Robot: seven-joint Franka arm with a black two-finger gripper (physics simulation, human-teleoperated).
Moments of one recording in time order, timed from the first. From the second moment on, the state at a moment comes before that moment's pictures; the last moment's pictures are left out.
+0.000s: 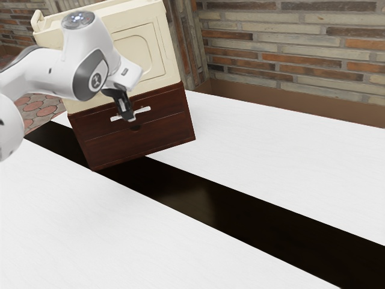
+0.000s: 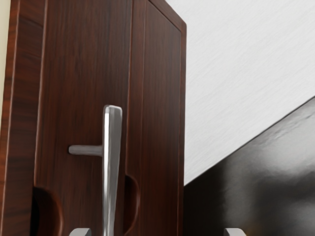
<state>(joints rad) 0.26 0.35 0.08 -1.32 0.16 2.09 0.90</state>
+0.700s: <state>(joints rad) 0.28 0.41 0.09 -1.28 0.16 2.13 0.93</state>
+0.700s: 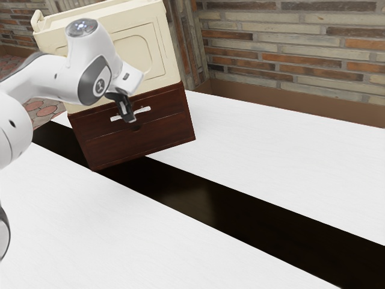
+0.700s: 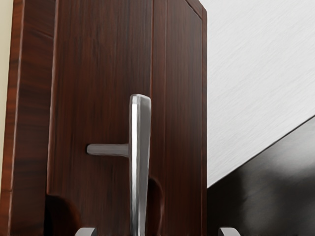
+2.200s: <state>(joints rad) 0.25 0.24 0.06 -1.52 0.15 2.13 0.95</state>
